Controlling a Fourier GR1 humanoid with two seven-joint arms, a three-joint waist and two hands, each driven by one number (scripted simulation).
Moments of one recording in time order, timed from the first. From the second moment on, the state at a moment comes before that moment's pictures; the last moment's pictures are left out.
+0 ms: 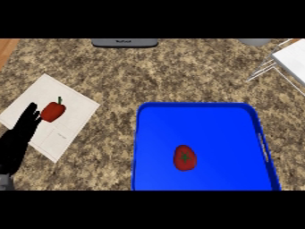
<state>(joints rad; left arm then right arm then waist) 0.01 0.26 0.20 -1.42 0.04 -0.10 0.09 -0.75 -0.64 -0.60 -1.25 1.21 0.12 0.77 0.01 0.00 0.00</state>
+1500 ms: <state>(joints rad) 0.04 0.28 0.25 -1.44 0.05 -0.11 0.11 -0.63 -0.77 -1.04 -2.01 0.64 0.37 1.01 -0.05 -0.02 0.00</state>
